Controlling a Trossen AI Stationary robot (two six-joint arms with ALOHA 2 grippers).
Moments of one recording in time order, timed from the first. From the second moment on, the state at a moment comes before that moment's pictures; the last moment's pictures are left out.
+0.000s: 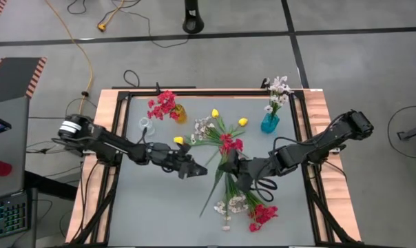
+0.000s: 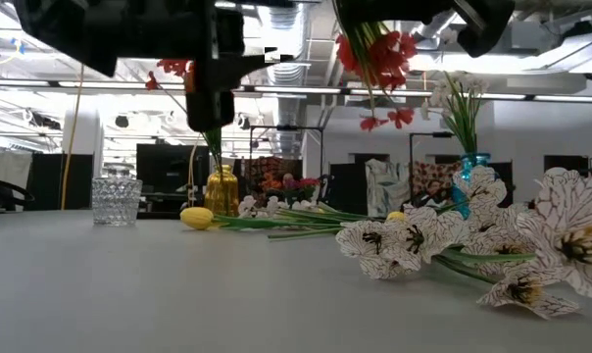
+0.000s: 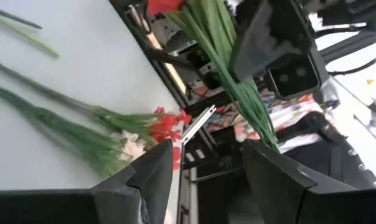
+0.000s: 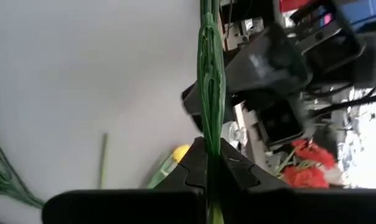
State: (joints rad) left arm -0.17 1.53 0.59 0.87 0.07 -1.12; right arm 0.40 1.43 1.01 -0.08 0.46 -1.10
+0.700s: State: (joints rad) left arm -0.18 1.73 0.64 1.10 0.12 -1.12; right arm 0.40 1.67 1.01 0.12 0.67 -1.36
